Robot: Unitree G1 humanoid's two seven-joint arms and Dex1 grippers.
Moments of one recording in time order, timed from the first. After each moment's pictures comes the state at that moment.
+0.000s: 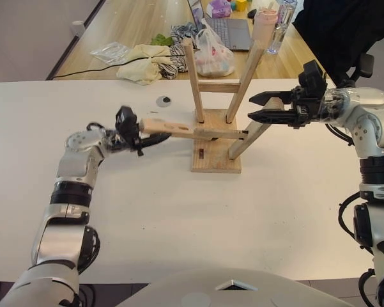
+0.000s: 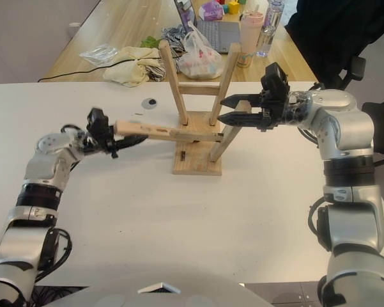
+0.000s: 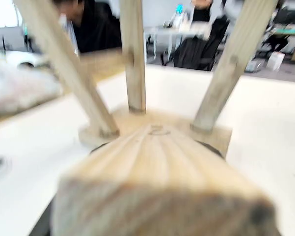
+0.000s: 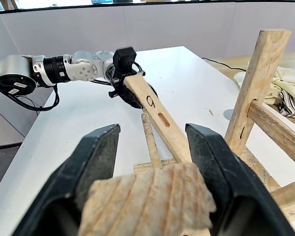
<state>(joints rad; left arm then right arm) -0.47 0.54 -0.03 0.52 -0.40 0.09 -1.21 -0.69 -0.68 0.04 0.22 0.52 0.55 1.36</state>
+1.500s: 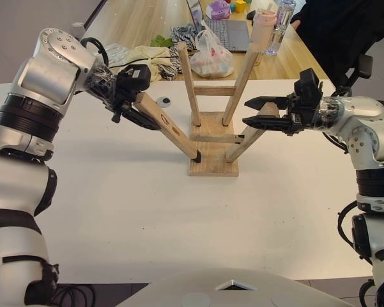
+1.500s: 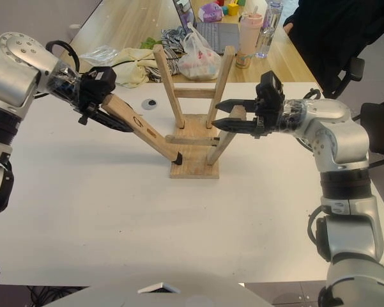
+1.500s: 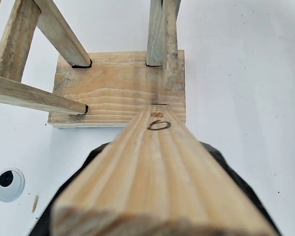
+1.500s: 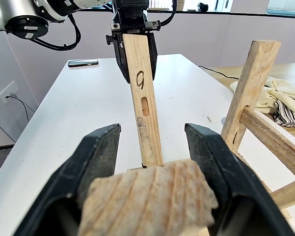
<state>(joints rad) -1.13 0.83 -0.59 0.52 -0.22 0.38 -1.60 -0.60 -0.67 0.04 0.09 0.56 0.52 1.26</state>
